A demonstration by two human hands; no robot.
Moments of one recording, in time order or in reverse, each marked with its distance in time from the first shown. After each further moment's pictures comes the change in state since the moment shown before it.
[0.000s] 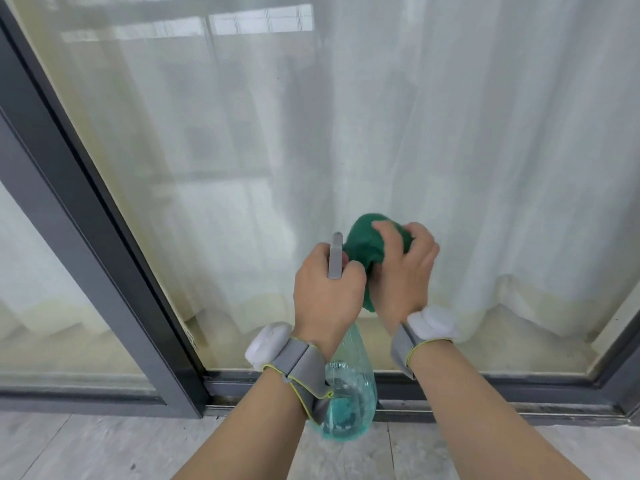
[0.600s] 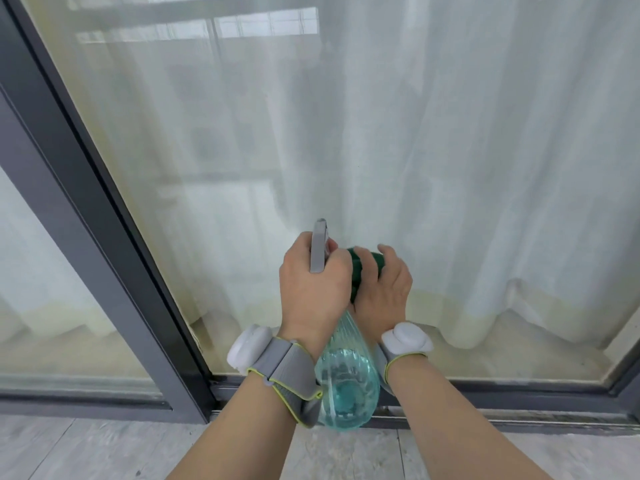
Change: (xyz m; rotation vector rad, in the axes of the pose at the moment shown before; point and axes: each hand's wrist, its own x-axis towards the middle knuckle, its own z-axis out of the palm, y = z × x) left_hand 0.014 0.006 -0.030 -0.111 0.078 0.033; right_hand -0.036 -0.019 0.038 -0.015 -0.161 -0.043
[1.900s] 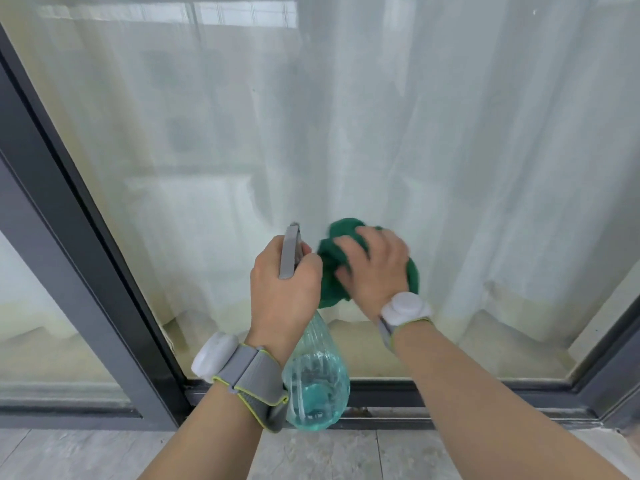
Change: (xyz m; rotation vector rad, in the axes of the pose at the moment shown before) left_hand 0.014 -0.014 -0.015 -0.008 0.008 0.025; right_hand 0.049 0.029 -0.005 -0.227 0.137 -0.418
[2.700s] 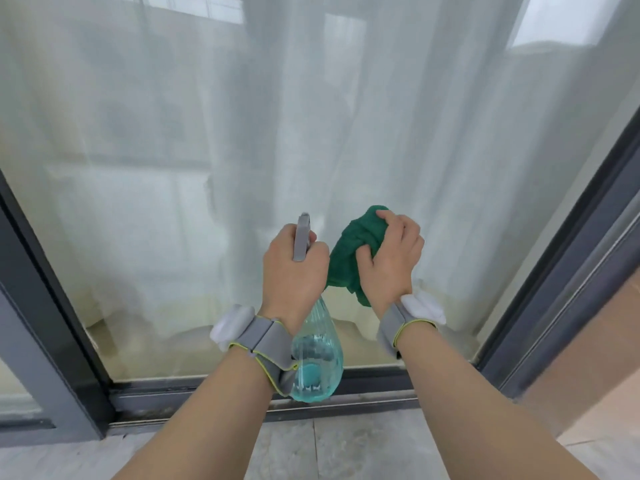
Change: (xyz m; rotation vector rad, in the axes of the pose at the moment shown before) left_hand -0.025 0.022 0.070 -0.091 -0.138 -0.037; right_hand 0.000 0.059 -0.089 0.217 -0.099 0.618
